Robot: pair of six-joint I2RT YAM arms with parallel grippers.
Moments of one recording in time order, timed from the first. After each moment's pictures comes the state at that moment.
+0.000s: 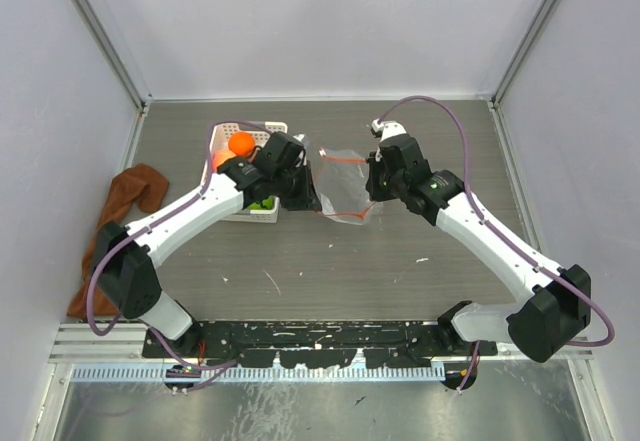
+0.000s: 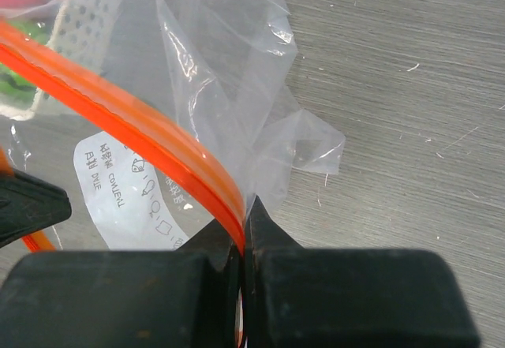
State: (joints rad) left arm -0.72 1.56 1.35 -0.64 0.16 -0.75; right arm 0.55 1.27 1.13 -0.55 0.12 0.31
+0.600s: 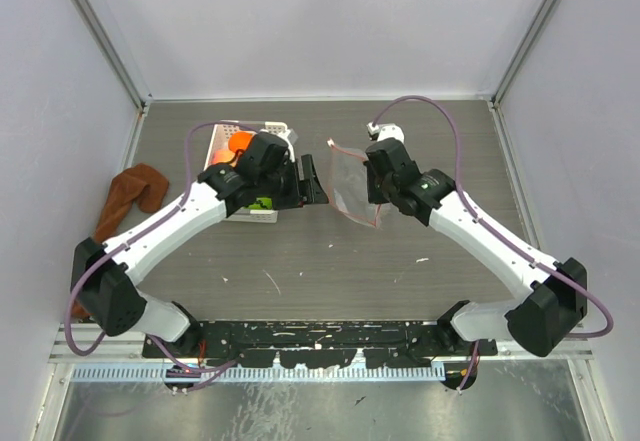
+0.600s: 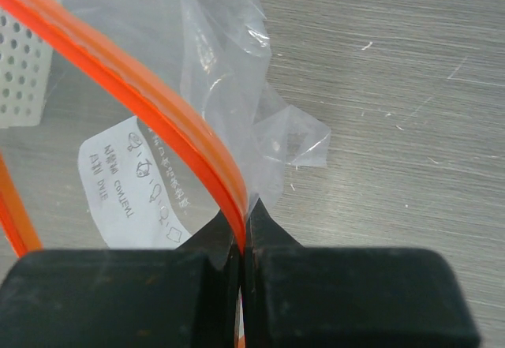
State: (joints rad) left arm -0.70 1.45 1.28 -0.57 0.16 -0.77; right arm 0.63 1.29 1.16 -0.63 0.28 0.37
